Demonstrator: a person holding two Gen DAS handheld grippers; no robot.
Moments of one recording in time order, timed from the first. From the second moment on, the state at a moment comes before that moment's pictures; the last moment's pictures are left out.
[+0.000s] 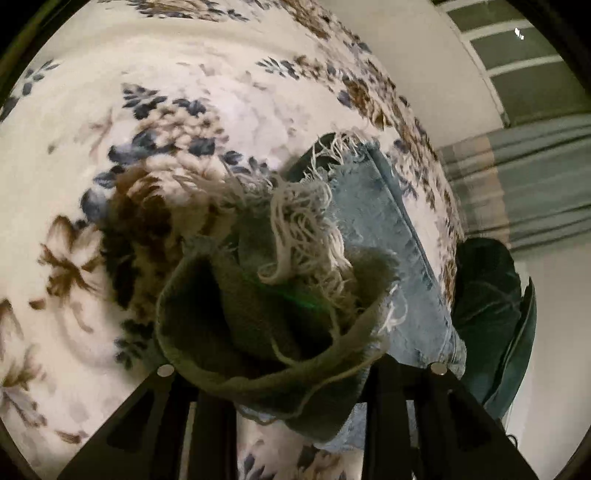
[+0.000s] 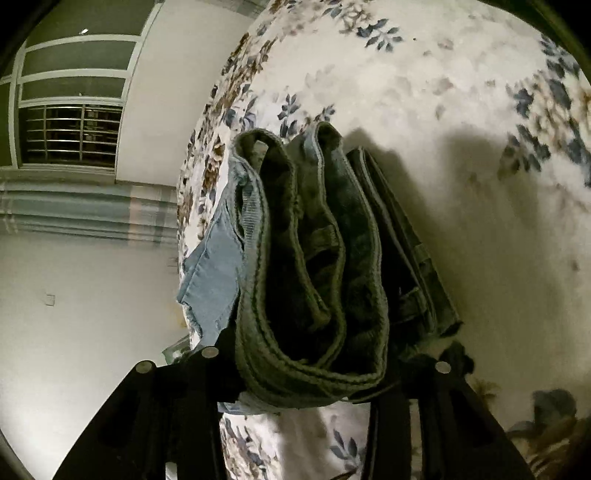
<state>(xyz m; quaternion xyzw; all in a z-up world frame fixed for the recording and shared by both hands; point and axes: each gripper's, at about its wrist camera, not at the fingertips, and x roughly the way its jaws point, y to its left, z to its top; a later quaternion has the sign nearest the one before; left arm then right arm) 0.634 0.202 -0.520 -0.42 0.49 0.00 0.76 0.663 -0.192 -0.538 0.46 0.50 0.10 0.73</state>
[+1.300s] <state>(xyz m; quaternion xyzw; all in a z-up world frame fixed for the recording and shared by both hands) 0.258 0.080 -0.091 0.00 0.34 0.05 0.94 0.214 -0.126 -0.052 0.01 0.35 -0.01 0.94</state>
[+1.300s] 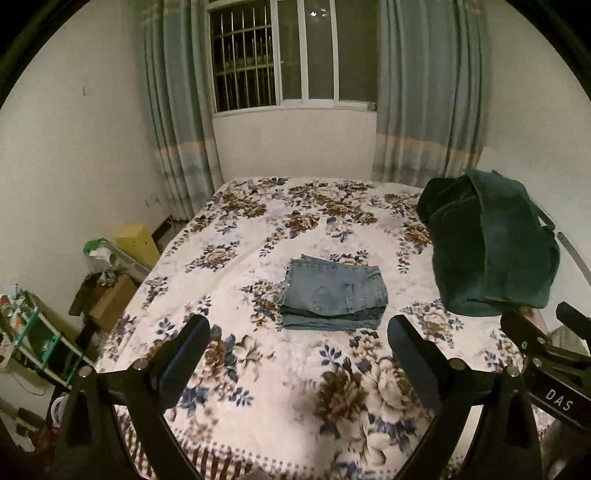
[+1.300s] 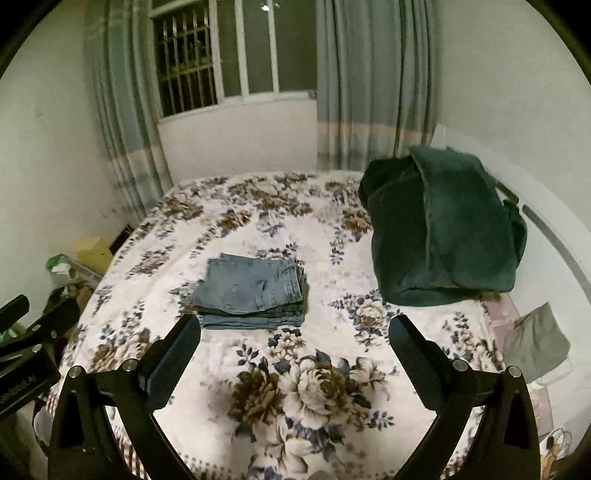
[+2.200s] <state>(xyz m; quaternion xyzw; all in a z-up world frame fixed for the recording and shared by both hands) 0.150 0.079 -0.017 -0.01 0.29 0.05 0.96 0.067 -0.142 0.076 0.02 0.28 0.01 0.96</state>
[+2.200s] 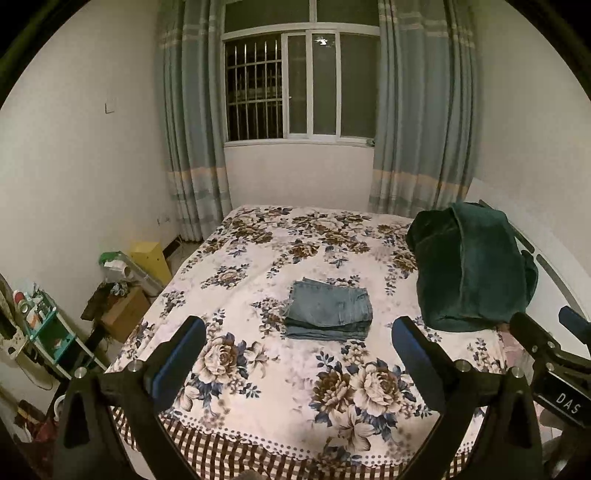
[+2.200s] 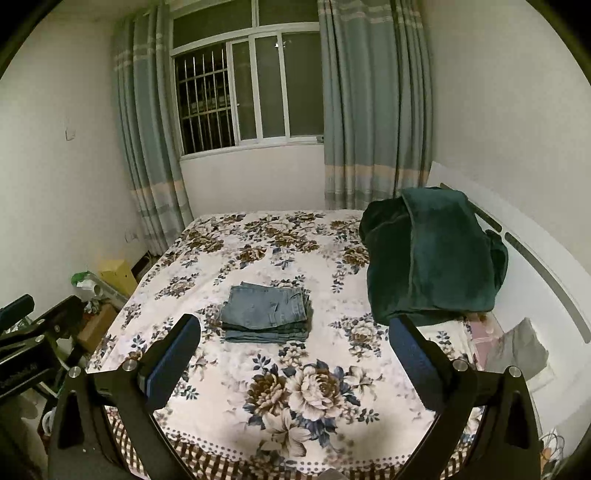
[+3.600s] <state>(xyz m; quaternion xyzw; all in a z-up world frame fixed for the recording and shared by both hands) 0.127 0.089 -0.014 -0.01 0.30 0.04 0.95 0.038 -0.116 0.071 0.02 0.29 0.02 0.96</state>
